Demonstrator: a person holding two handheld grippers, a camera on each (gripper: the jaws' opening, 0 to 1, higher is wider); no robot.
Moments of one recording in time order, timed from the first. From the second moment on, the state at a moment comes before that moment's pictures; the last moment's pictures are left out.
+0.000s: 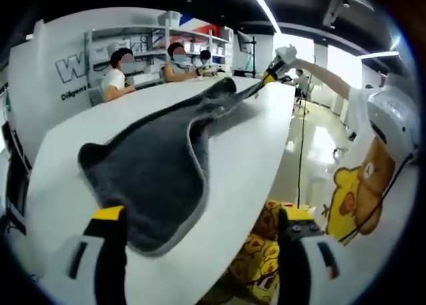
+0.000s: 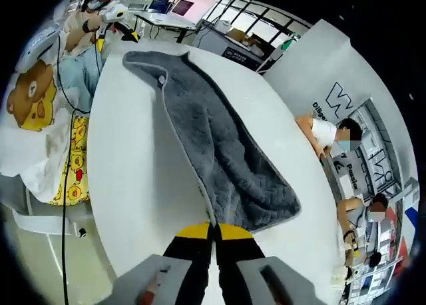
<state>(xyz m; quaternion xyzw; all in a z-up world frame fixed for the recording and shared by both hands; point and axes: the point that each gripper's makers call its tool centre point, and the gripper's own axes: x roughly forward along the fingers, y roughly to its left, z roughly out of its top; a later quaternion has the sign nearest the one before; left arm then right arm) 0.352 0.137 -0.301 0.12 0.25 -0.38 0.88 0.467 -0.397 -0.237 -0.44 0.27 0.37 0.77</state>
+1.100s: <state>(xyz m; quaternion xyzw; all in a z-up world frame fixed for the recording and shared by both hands) 0.349 0.129 -0.305 0.12 0.25 -0.39 0.88 0.402 -0.480 -0.339 -0.34 0.33 0.34 0.81</state>
